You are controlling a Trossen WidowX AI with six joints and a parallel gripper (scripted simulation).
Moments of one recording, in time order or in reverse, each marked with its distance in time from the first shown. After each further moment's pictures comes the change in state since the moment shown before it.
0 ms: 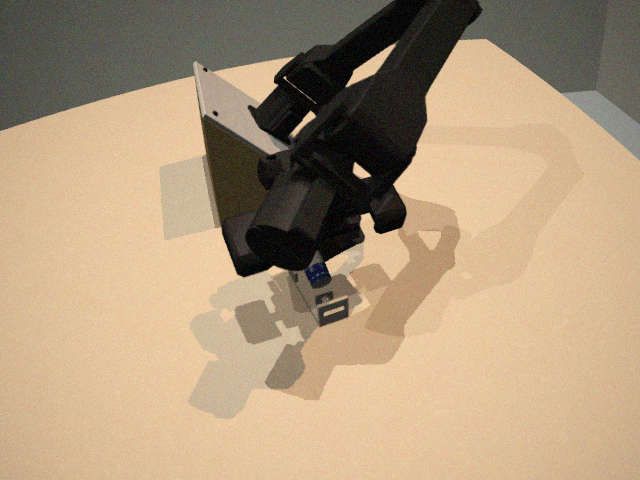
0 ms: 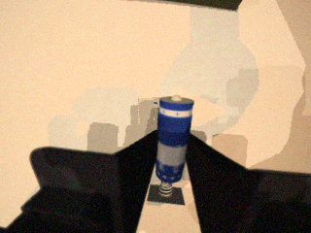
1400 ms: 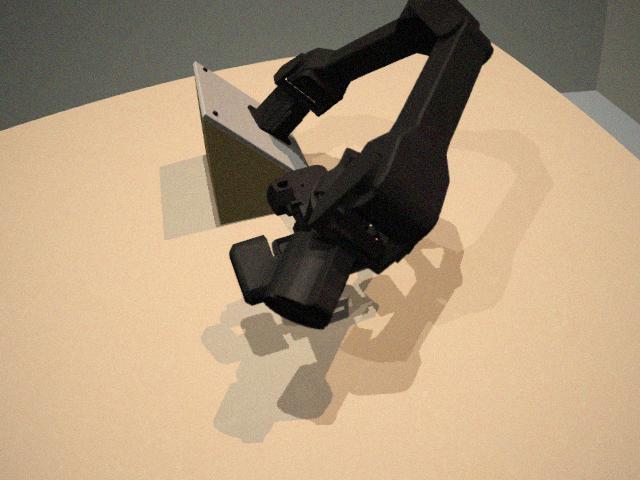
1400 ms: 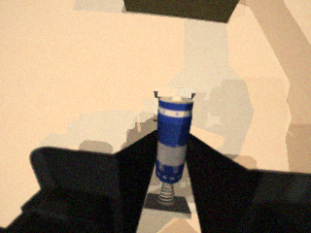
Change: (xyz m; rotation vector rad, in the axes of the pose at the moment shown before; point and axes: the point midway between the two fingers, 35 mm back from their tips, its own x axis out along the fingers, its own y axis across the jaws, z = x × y) arm 0.008 0.000 -0.018 -0.001 -0.200 -0.006
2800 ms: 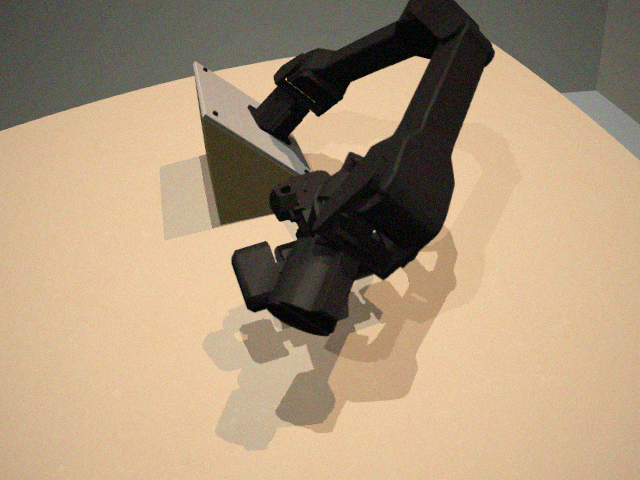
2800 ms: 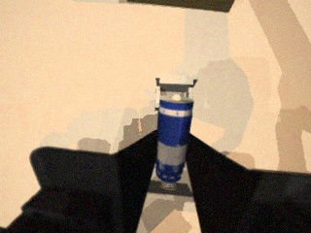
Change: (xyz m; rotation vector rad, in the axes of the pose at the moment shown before) arm -0.005 0.001 -0.010 0.004 0.019 0.002
